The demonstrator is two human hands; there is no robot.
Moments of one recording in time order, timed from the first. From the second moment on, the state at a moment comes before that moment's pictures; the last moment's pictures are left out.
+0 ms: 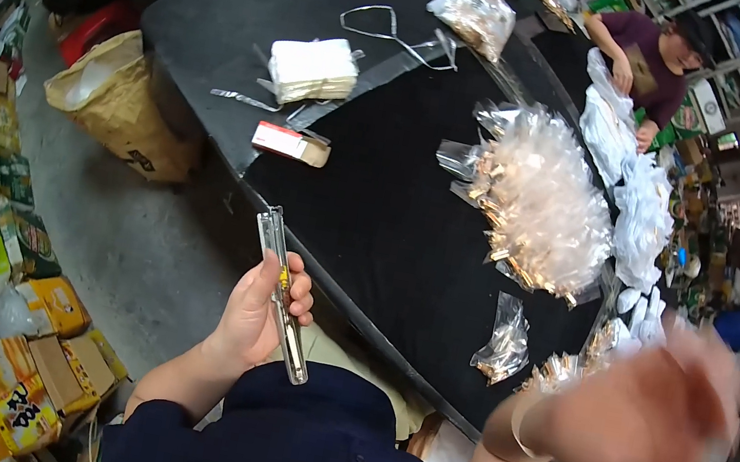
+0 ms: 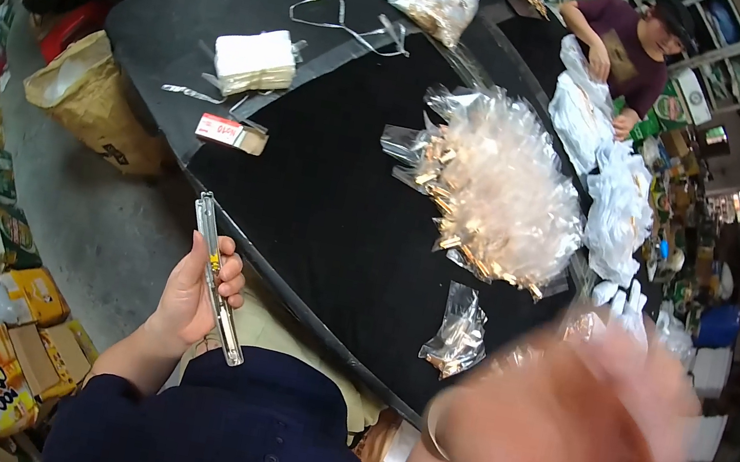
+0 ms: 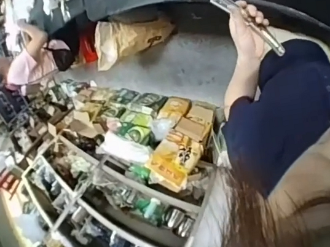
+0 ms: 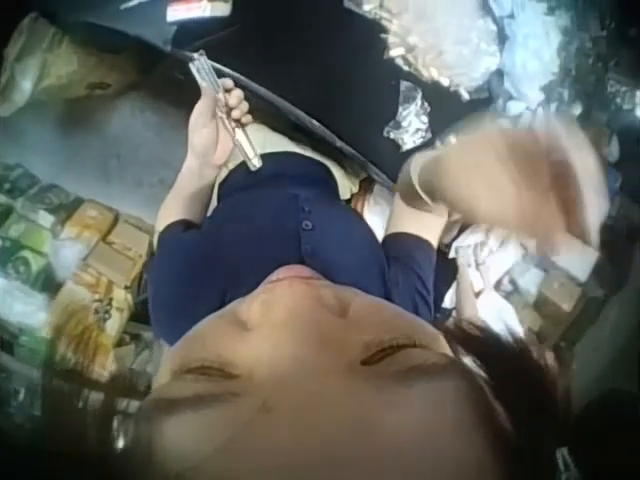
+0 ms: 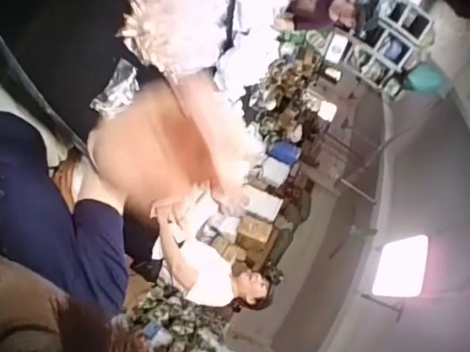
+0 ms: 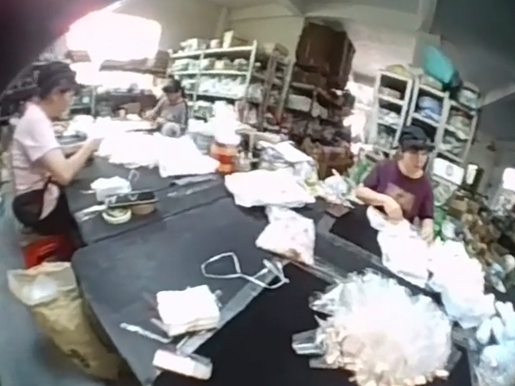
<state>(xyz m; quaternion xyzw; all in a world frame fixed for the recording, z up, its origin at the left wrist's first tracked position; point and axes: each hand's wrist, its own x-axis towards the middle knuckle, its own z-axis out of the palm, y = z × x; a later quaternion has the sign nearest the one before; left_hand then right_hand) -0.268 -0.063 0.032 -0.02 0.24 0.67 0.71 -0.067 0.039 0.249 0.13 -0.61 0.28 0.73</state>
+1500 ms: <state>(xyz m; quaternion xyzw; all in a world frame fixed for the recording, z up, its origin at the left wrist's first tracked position) -0.359 0.001 0.023 0.19 0.44 0.70 0.52 -0.210 0.165 0.074 -0.16 -0.96 0.22 0.08</state>
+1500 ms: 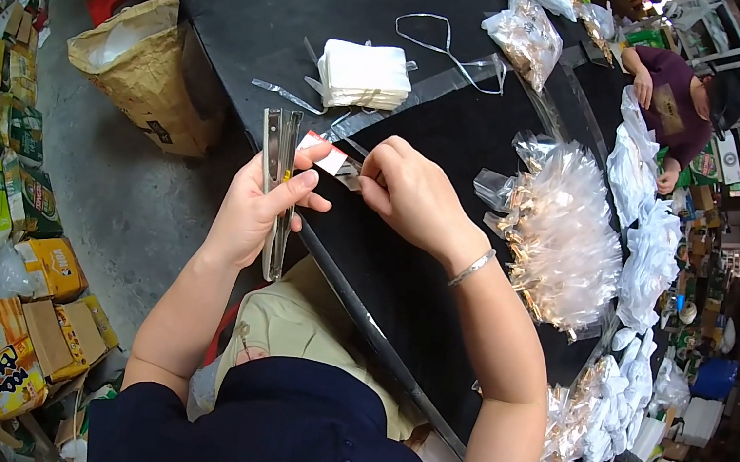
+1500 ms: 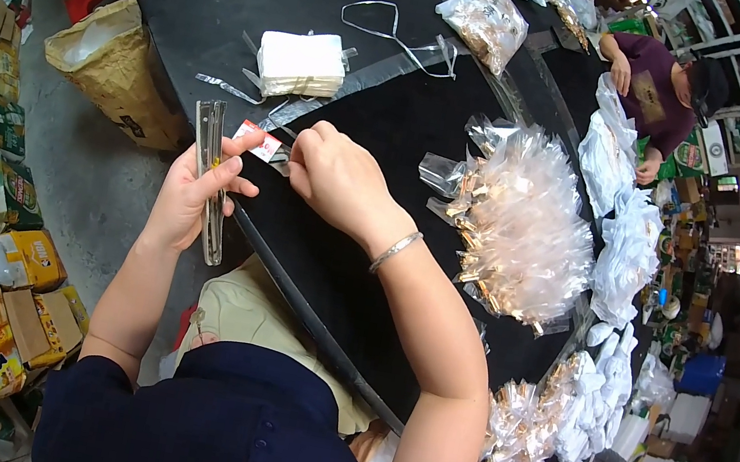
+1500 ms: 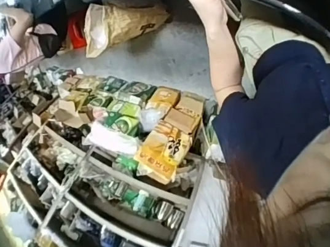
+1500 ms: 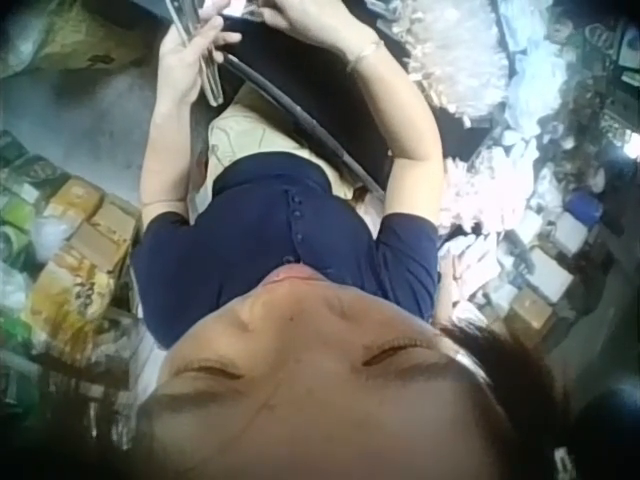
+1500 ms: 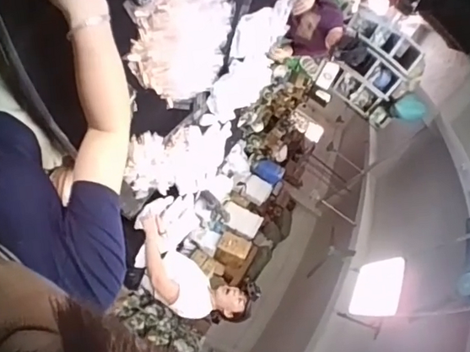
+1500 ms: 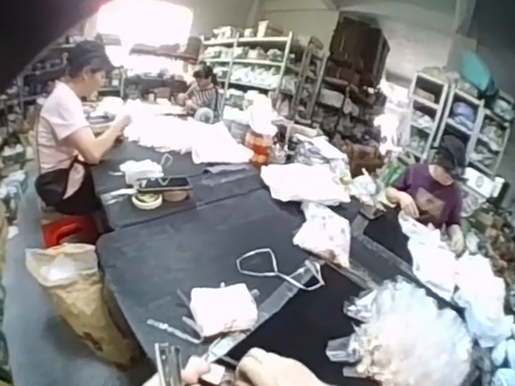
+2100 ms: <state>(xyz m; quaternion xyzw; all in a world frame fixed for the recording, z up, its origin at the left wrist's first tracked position) -0.356 0.001 0.019 0.19 0.43 0.72 0.51 -0.217 0.140 0.100 -0.19 -0.97 0.13 -0.04</state>
